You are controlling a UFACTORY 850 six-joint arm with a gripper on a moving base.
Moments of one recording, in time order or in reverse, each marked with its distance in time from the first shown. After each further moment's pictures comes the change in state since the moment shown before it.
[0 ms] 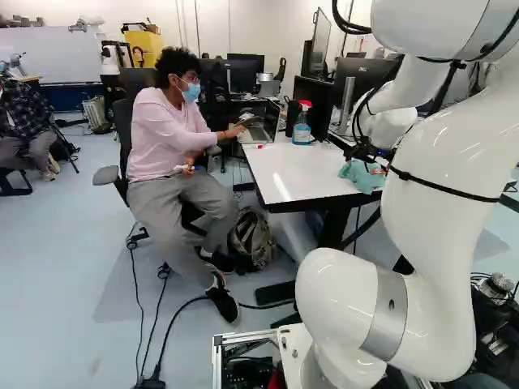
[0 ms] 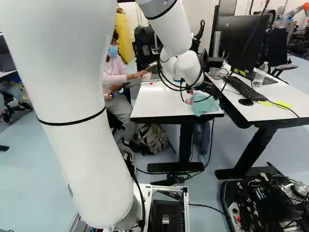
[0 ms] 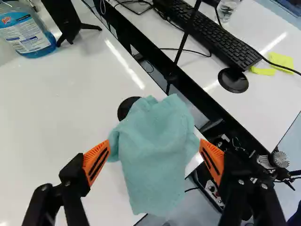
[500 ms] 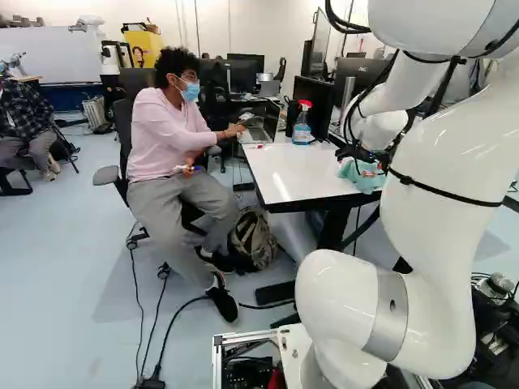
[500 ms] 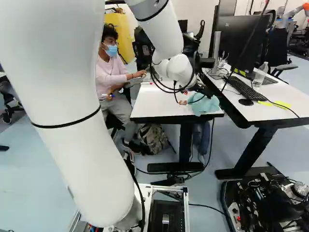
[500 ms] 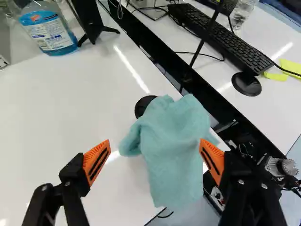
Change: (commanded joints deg) arm 3.5 2.8 4.8 0.3 4.9 0.0
